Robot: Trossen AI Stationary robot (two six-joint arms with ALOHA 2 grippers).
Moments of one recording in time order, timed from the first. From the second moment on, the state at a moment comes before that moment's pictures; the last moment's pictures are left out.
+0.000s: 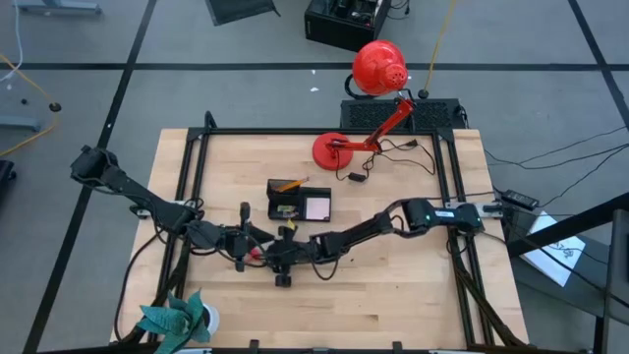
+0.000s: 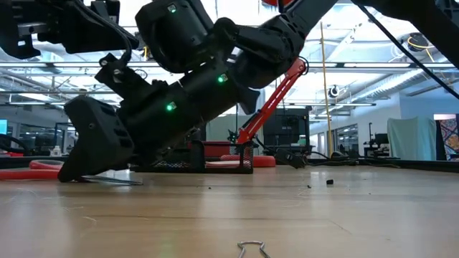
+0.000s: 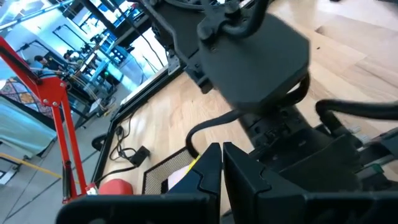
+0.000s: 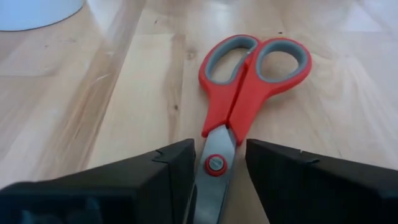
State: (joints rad) left arm -0.50 1.03 0.41 0.29 -0.50 0.47; right arm 0.22 2.48 1.59 0.21 0.18 0.12
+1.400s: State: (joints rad) left arm -0.50 0.98 0.41 0.39 -0.50 0.49; right arm 0.22 2.40 1.58 0.37 0.26 0.16
